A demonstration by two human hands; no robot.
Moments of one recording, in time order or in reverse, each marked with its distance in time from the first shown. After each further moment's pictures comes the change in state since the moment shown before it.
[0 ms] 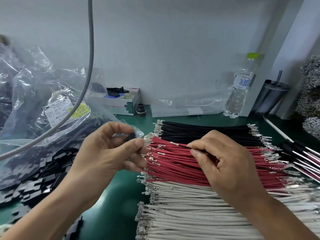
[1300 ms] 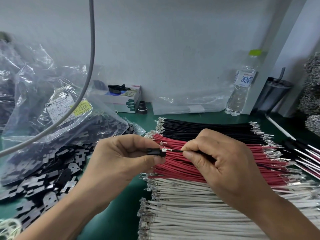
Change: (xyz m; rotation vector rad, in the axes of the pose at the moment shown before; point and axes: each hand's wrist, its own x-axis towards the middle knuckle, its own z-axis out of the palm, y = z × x) left_hand -0.012 -0.005 0.018 0.135 -0.063 -0.026; right_hand 0.007 -0.020 -0.008 0.061 -0.123 -0.020
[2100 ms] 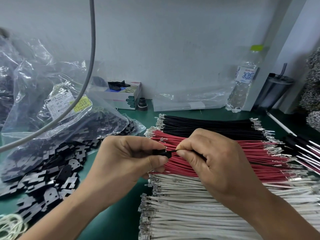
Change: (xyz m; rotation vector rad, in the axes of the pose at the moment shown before) left_hand -0.004 -0.001 0.003 0.136 -0.018 0.053; right_hand 0.002 -0.007 0.009 -0.053 -0.007 -0.058
